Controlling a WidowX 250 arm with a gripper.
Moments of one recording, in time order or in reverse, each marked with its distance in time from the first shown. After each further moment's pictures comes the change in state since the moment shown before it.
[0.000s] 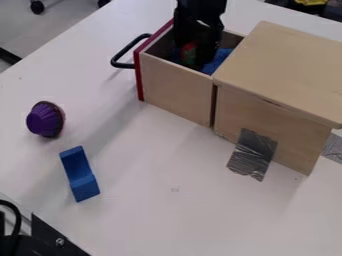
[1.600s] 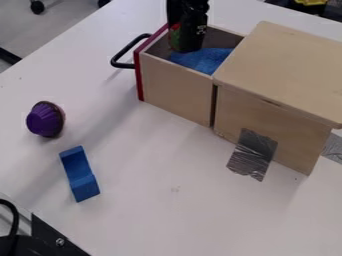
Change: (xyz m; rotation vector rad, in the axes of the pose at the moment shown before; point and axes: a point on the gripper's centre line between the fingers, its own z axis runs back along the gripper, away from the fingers) arm -0.036 -0.017 0.052 -0.006 -0.038 -0.232
